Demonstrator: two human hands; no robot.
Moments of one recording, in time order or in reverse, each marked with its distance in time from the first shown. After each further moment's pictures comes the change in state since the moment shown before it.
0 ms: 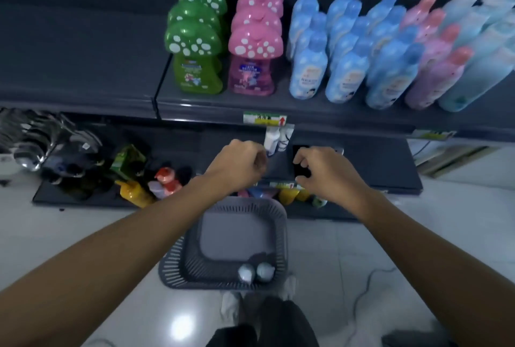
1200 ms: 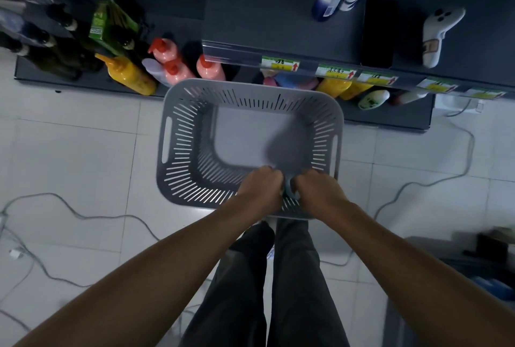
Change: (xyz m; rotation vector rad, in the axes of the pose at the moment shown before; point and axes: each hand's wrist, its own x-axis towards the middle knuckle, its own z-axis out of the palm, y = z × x) left_hand -0.068 -0.130 0.293 0.109 -0.521 -0.187; right_hand -0.024 0.003 0.324 -0.189 -0.652 -0.022
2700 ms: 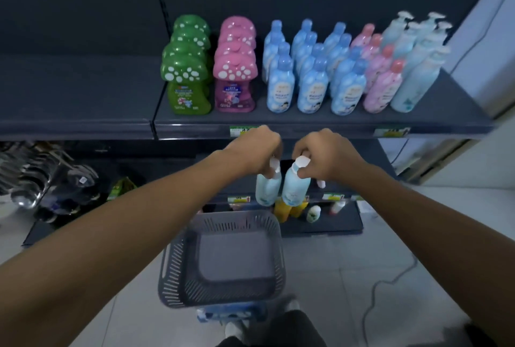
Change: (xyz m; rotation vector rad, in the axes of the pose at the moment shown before) left_hand -0.143 0.161 -0.323 0.416 0.490 0.409; right_hand -0.240 0.063 -0.281 0.108 0.779 0.005
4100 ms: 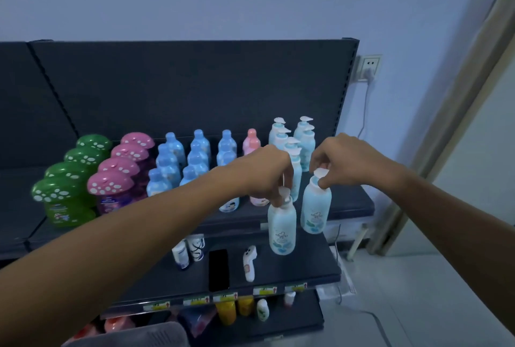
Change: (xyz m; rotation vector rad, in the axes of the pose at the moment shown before) left_hand 0.180 0.244 -0.147 0.046 0.130 0.250; right_hand -0.052 0.282 -0.223 -0.153 0.229 0.019
